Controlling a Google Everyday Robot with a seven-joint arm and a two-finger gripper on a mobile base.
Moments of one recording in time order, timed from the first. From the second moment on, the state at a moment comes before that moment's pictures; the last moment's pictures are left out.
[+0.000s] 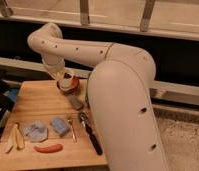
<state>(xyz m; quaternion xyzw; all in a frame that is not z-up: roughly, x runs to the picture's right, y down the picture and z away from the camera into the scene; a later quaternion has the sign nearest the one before) -0.170 -0.080 0.755 -0.21 0.11 0.48 0.84</state>
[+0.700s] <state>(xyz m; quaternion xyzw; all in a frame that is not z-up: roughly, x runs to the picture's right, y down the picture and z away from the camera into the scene) 0.002 -0.129 0.771 -0.11 0.20 0.60 0.77</state>
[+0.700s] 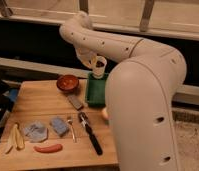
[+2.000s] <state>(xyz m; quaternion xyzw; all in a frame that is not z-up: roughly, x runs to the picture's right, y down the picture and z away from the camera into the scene) 0.012 -0.094 0.823 -0.18 0.14 0.65 0.73</state>
